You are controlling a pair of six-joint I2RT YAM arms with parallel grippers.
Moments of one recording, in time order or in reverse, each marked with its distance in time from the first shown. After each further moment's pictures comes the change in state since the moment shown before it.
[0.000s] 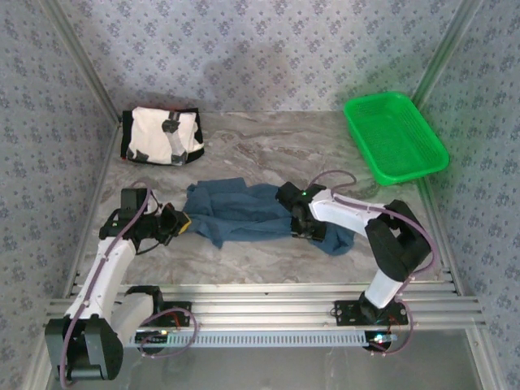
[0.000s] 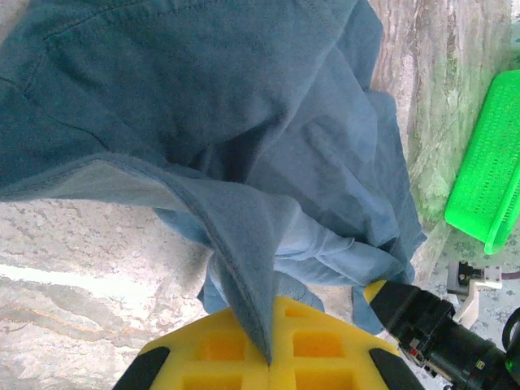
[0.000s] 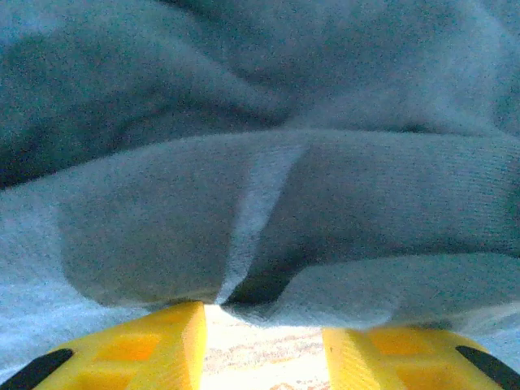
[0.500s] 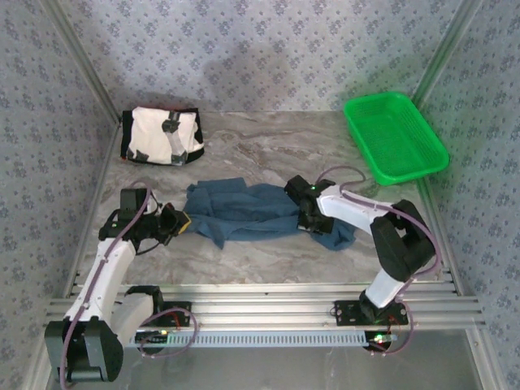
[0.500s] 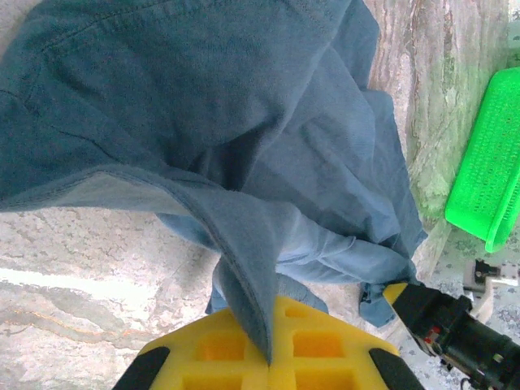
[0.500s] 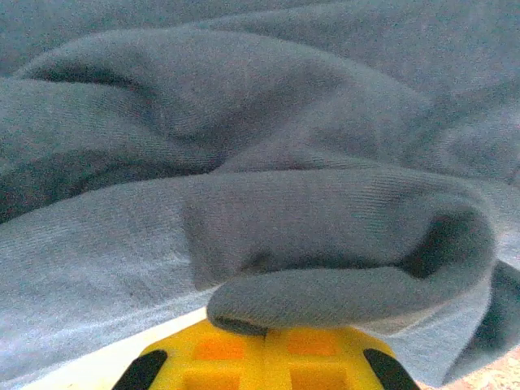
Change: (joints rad) left arm 0.000 -0.003 0.000 0.001 0.000 0.008; right arm -0.082 -0.074 -0.020 -0.006 -0.008 -0.075
